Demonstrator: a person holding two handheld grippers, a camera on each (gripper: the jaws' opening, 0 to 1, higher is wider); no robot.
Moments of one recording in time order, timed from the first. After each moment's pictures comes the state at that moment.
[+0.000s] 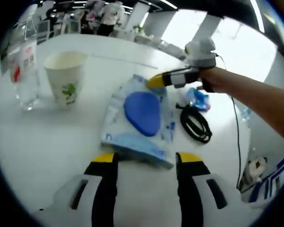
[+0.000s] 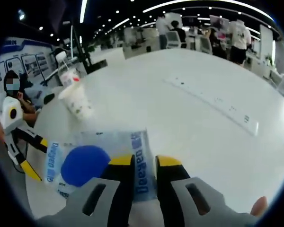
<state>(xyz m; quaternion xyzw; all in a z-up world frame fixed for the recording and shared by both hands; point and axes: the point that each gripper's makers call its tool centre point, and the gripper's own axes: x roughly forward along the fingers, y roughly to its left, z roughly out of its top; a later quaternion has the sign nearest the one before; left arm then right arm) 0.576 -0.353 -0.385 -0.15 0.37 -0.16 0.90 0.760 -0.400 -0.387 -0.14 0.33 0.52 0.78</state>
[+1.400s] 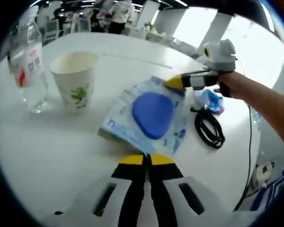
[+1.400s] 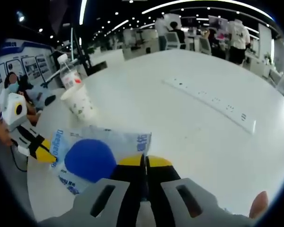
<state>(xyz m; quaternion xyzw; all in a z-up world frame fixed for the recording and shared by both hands) 0.588 -0.337 -0.388 -0.13 0.39 -0.10 0.90 0.757 -0.407 -0.382 -0.14 0.32 0.52 0.78</state>
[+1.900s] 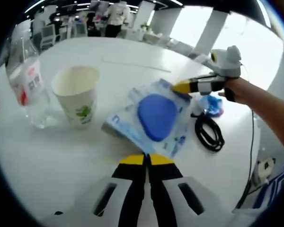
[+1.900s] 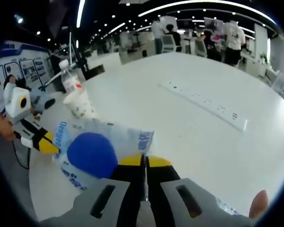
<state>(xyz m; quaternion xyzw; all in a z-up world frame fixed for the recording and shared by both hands) 0.599 -0.326 -0.371 -0.12 0.38 -0.11 0.91 0.754 -0.425 -0.365 -0.13 0.32 0.50 0.79</state>
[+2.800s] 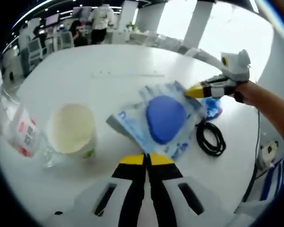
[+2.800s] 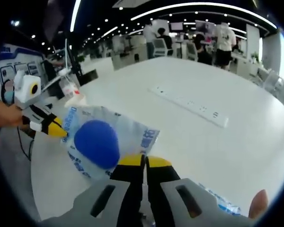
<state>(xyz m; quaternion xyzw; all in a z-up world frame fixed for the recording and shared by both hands) 0.641 -0.318 -0.347 -0.06 0.38 -0.16 0.91 0.754 -0.463 -0.341 -0.12 0.31 0.47 0.82</state>
